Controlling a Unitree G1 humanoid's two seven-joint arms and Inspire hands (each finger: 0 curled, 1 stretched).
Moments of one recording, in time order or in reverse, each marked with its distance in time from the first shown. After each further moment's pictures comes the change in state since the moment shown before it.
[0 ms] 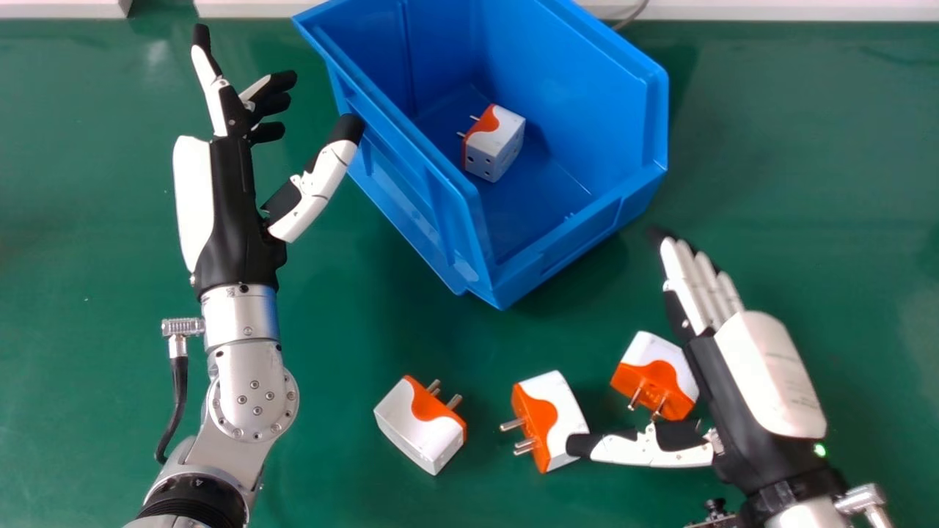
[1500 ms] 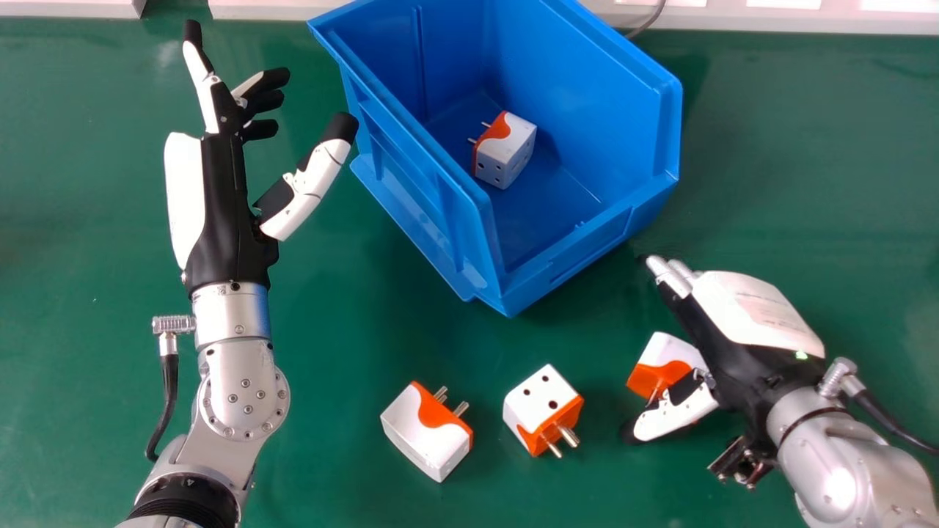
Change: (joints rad) left arm 0.005 0.011 0.004 -0.021 0.001 -0.001 -0.020; right arm -0.165 -0.097 0.120 -0.263 -0.110 0.642 0.489
